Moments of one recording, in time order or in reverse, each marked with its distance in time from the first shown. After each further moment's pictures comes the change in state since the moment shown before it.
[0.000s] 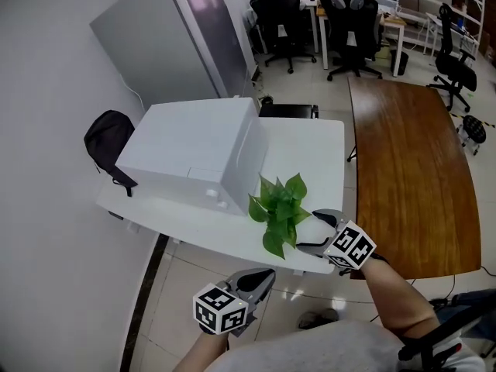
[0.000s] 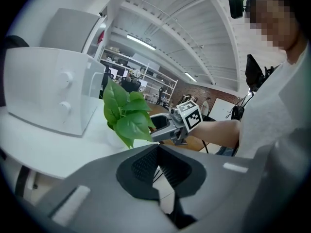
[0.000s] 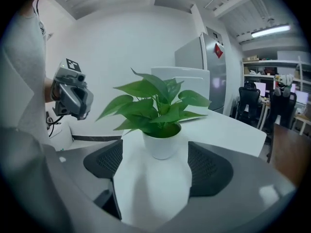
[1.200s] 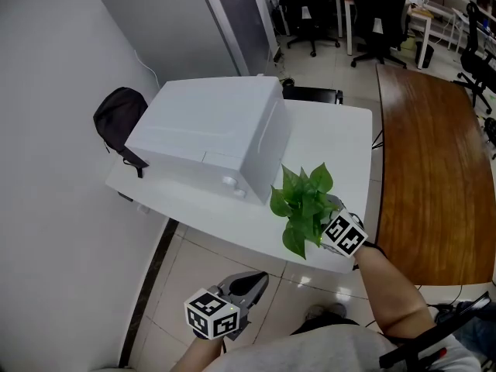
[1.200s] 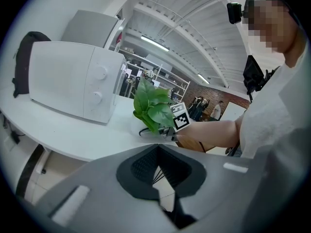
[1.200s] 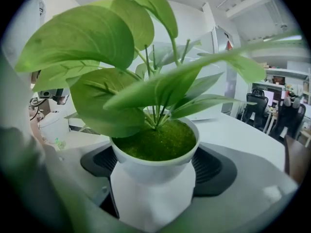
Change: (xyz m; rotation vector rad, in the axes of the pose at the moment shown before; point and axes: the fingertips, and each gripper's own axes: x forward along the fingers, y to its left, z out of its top) left arm -0.035 0.047 -0.031 -0.093 -0.012 0.119; right arm 0.101 -0.018 -0.006 -0.105 0.015 0.014
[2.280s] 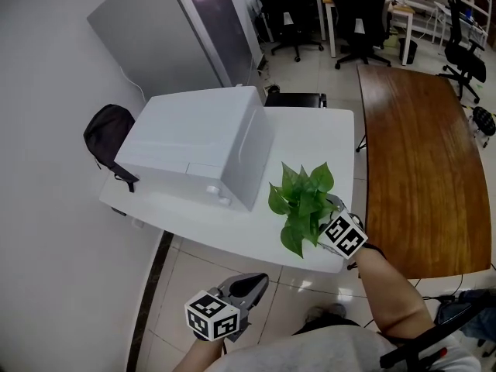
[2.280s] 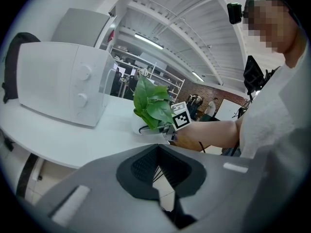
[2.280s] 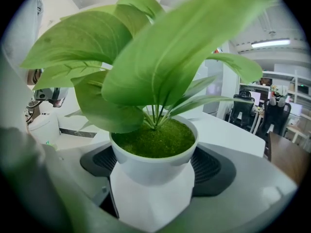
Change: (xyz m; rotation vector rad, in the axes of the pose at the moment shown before) left arm 0.017 -0.022 0.008 0.042 0.018 -0.053; right arm -0.040 -0.021 -0.006 0.040 -0.020 -0.110
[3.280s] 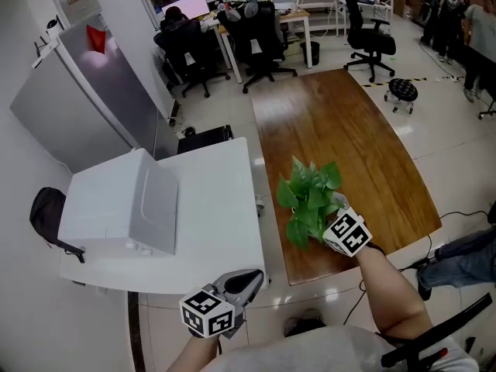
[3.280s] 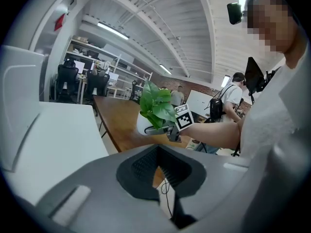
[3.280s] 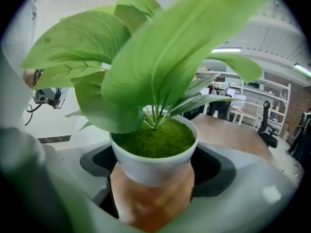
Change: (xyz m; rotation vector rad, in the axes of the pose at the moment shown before) left arm 0.141 -0.147 0.056 0.210 0.067 -0.356; right arm -0.264 -0.122 -0.102 0.179 0.042 -0.446
